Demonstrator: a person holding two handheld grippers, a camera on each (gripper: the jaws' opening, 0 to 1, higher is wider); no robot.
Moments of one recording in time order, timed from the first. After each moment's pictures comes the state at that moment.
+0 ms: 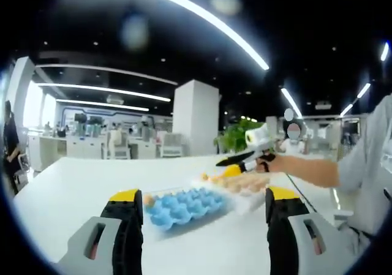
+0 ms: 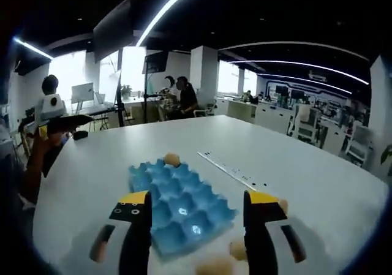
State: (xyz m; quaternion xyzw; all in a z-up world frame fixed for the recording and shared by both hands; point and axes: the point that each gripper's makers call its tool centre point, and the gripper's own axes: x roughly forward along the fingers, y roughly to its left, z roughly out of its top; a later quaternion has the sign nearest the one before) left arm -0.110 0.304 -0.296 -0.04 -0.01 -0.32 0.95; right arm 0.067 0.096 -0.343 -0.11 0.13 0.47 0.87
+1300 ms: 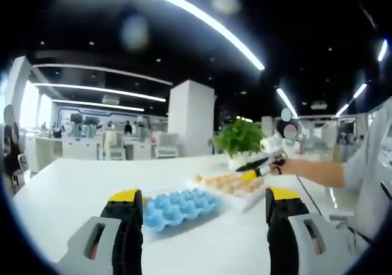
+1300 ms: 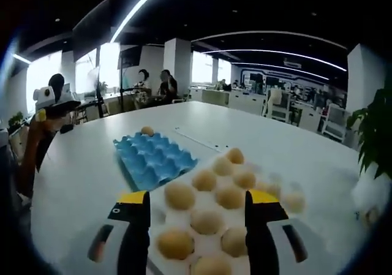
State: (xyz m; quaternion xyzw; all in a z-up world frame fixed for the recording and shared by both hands) left arm -0.117 0.293 -0.291 -0.04 -0.01 -0.33 0.94; right arm 0.053 -0.004 -0.375 -0.10 0.17 0.39 0.90
